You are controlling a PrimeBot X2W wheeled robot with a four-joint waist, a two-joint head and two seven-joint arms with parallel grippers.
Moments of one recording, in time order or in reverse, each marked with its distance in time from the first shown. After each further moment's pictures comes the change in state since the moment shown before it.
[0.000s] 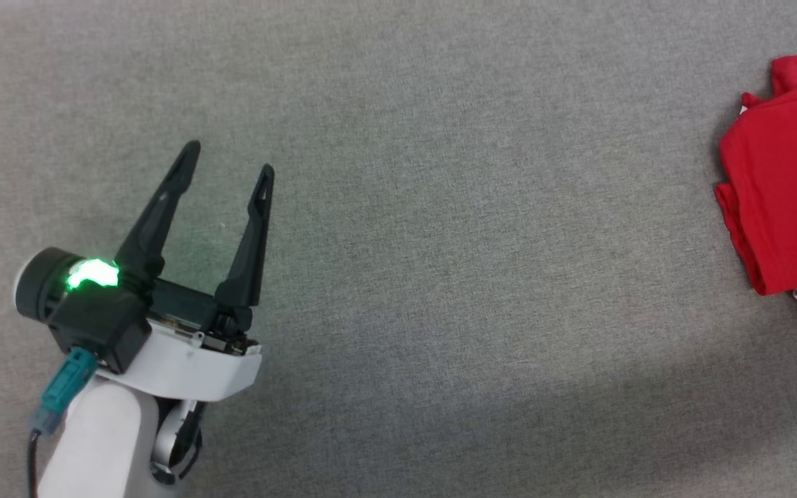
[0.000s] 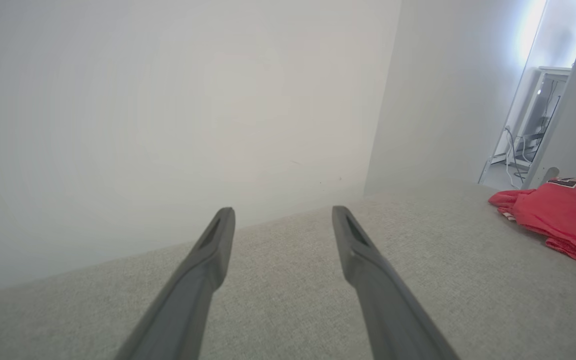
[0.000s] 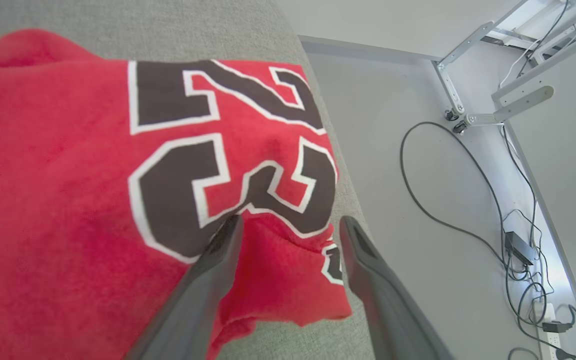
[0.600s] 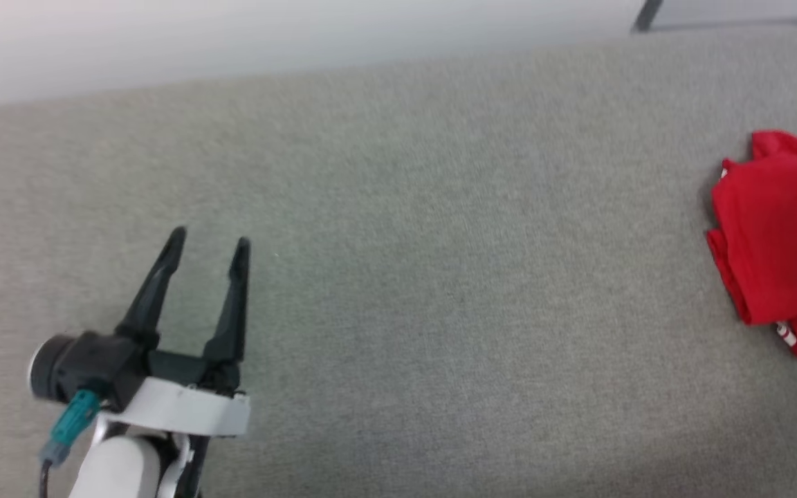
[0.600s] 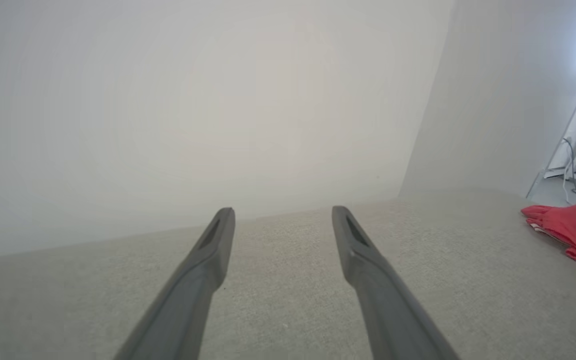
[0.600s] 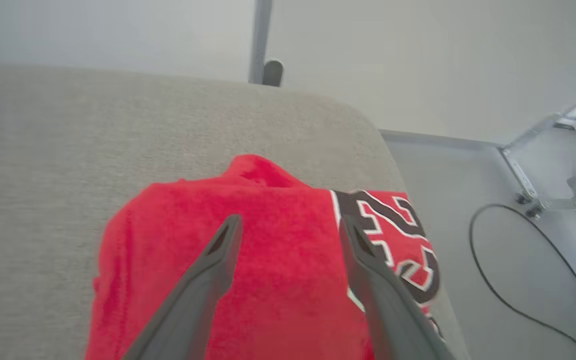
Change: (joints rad) left arm 0.128 -0.053 0.049 0.109 -0.041 0.018 -0.023; right arm 0.100 0.015 0.179 -0.128 0.163 0.000 -0.094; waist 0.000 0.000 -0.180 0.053
